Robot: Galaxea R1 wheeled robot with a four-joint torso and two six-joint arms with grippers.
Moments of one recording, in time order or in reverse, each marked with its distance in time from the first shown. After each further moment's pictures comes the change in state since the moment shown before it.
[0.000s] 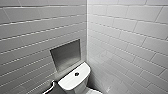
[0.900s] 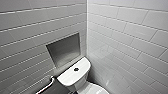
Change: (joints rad) left arm -0.427 -0.276 0.413 -0.141 0.154 -0.004; right arm 0.026 -0.044 0.066 0.000 0.050 0.001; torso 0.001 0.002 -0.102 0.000
